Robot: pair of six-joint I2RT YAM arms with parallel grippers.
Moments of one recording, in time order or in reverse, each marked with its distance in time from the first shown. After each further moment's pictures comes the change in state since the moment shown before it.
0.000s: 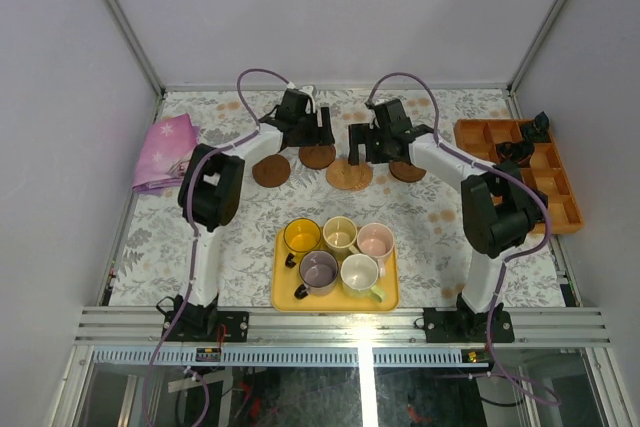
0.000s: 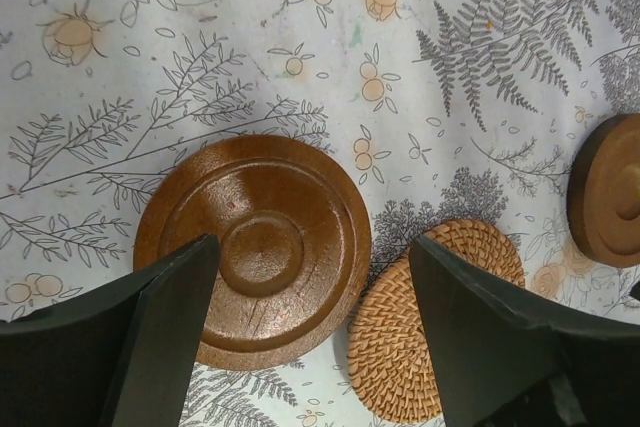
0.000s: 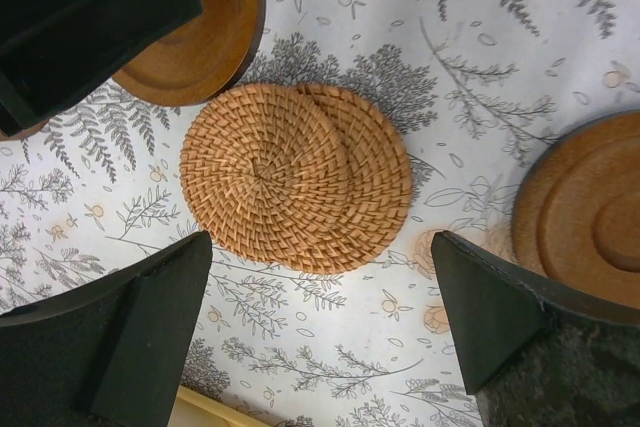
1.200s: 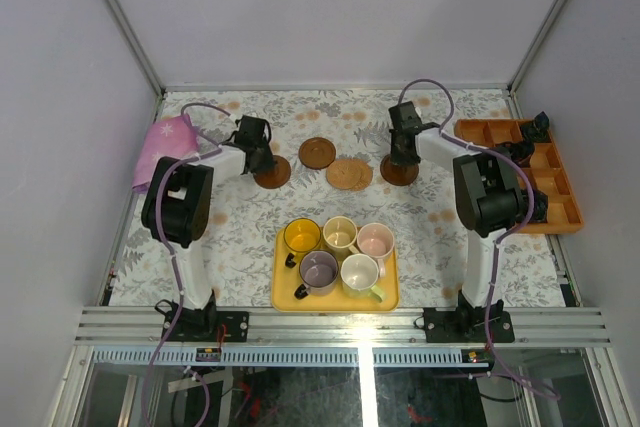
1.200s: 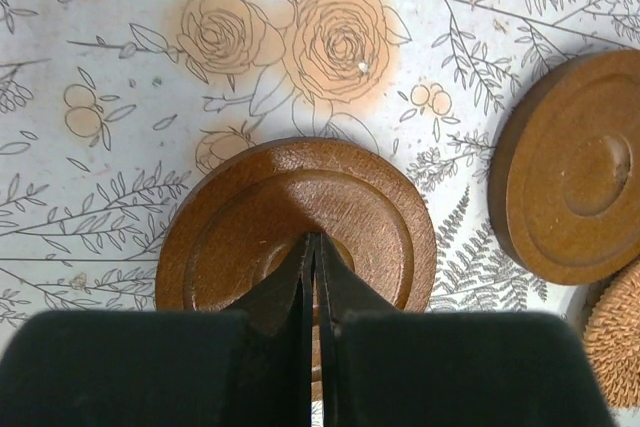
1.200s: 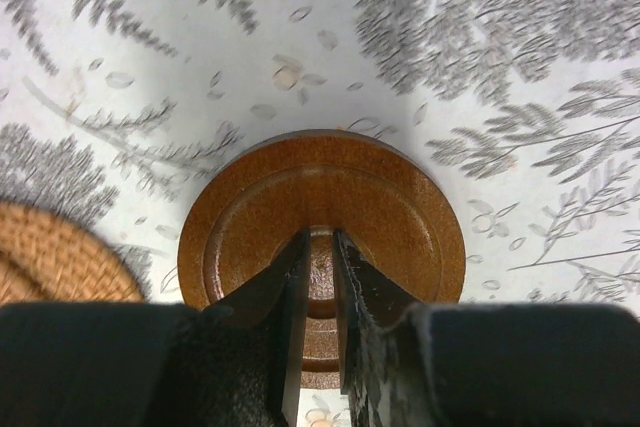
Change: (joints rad) left arm 0.150 -0.250 -0.480 0.068 -0.197 -0.153; right arm -0.114 0.175 0.035 -0.060 0.282 0.034
